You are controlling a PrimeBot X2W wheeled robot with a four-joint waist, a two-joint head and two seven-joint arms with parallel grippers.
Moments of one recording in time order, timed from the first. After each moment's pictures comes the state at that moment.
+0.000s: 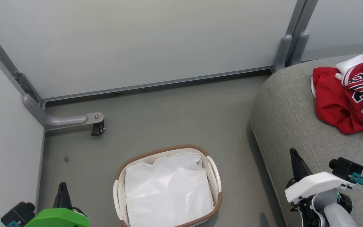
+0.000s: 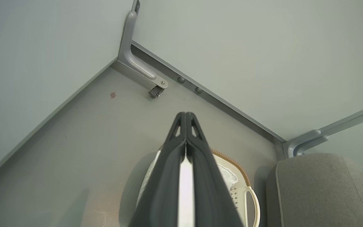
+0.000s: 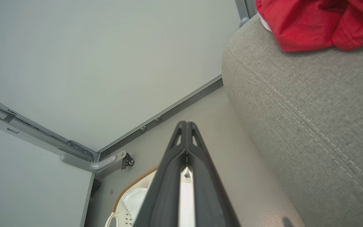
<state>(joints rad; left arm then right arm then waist) -0.07 0.04 0.12 0.50 -0.66 -0.12 -0.14 -0.18 -0.04 0.00 0.46 0.64 0.13 -0.14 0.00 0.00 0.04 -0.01</state>
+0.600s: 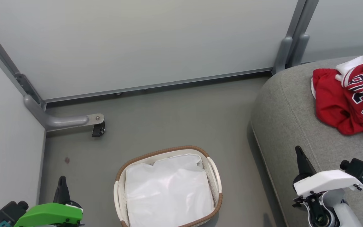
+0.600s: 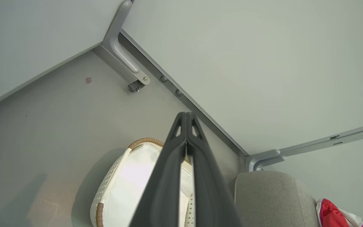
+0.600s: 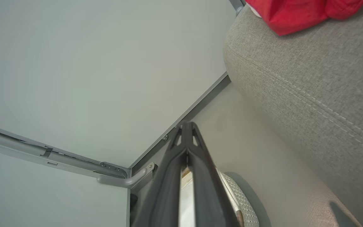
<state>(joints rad) -0.07 0.04 0.12 0.43 -0.90 -0.12 -0.08 -0.17 -0.04 -0.03 0.41 0.88 0.13 -0.08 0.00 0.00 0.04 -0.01</state>
